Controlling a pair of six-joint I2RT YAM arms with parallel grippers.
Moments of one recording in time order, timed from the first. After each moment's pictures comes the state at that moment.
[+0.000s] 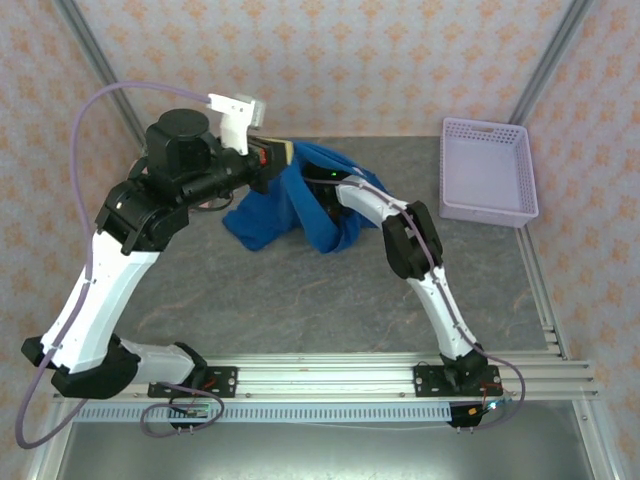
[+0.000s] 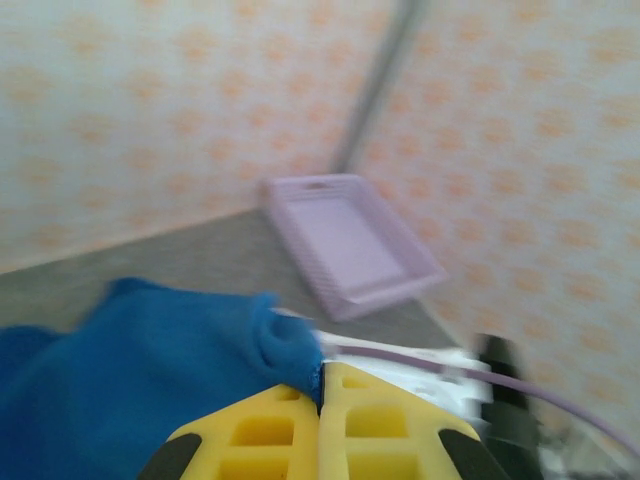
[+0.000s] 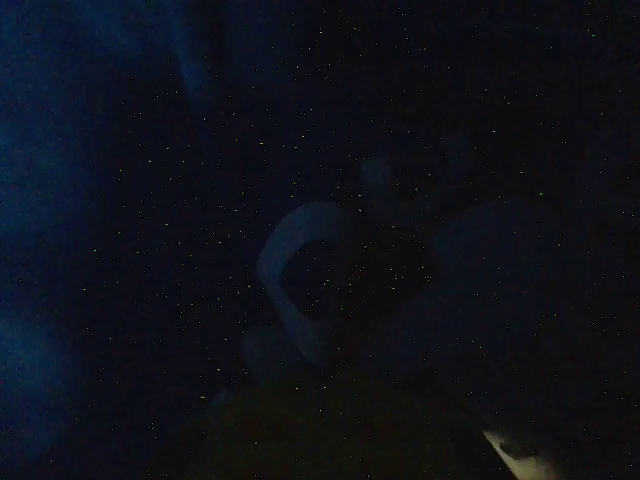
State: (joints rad) left arm -0.55 1.30 1.87 -0.85 0.09 -0.31; right arm 0.59 2.44 2.07 -0.77 0.15 0.06
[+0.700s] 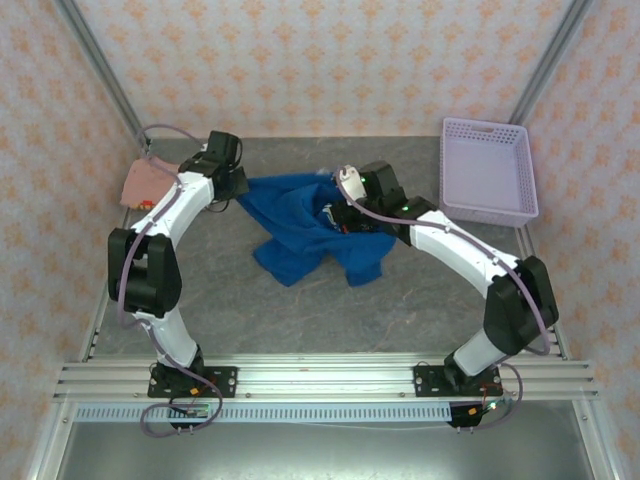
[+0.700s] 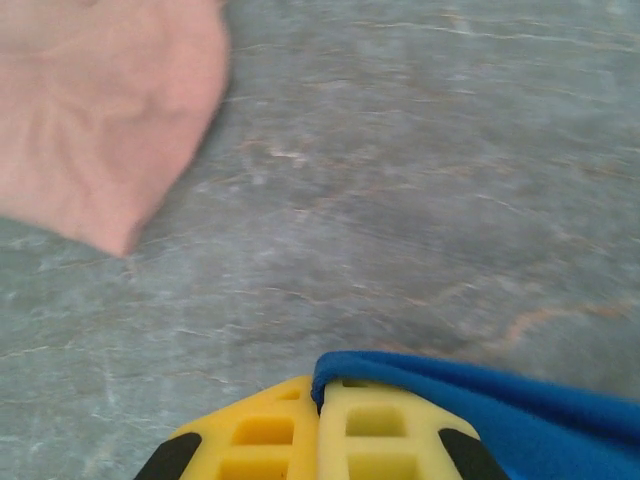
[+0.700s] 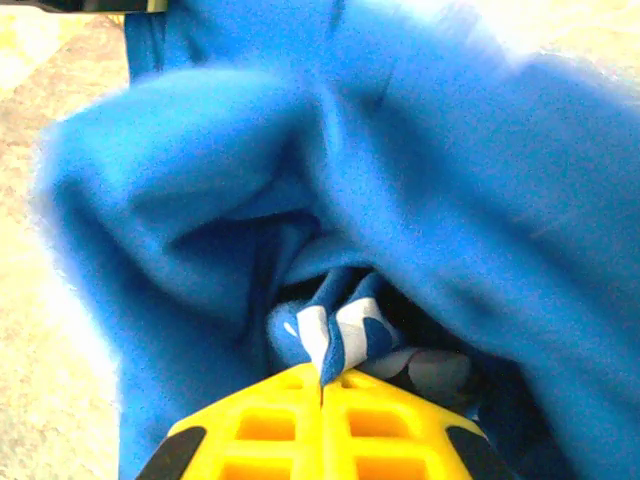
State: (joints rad) left arm -0.09 1.79 1.47 -0.70 -0.16 -0.47; right arm 0.57 1.54 1.20 -0.35 -0.27 0.05
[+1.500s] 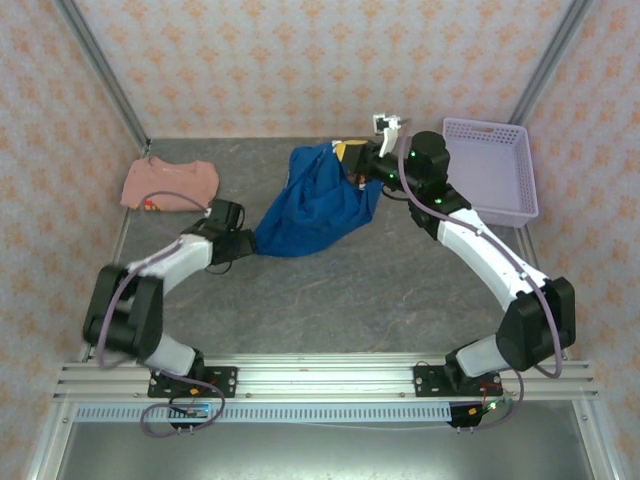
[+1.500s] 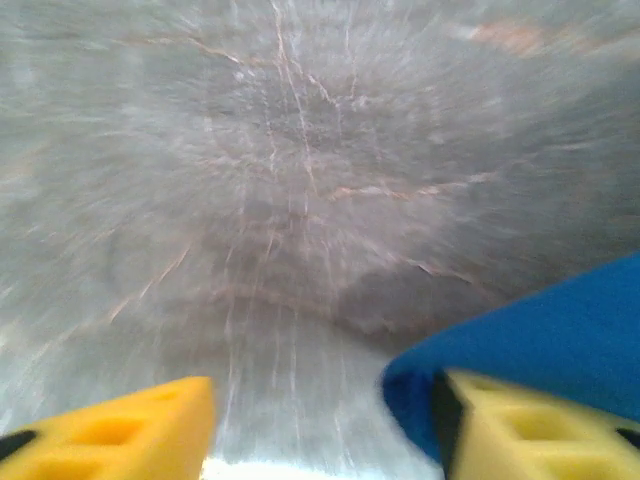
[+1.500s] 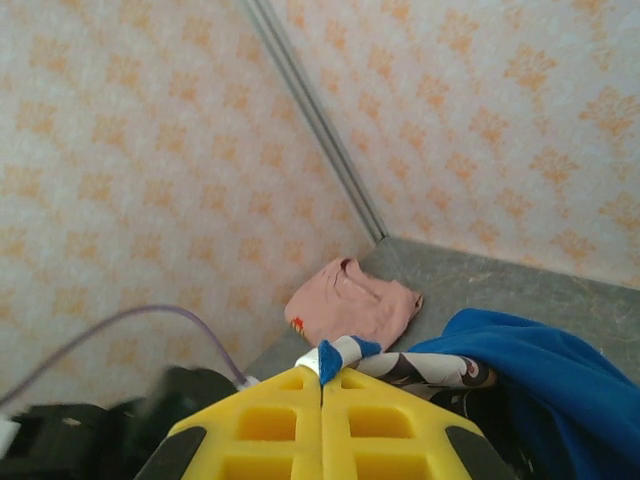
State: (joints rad) left arm -0.19 1.42 0.79 -0.39 -0.08 -0.57; right arm 0.42 1.43 1.24 0.15 -0.58 0.42
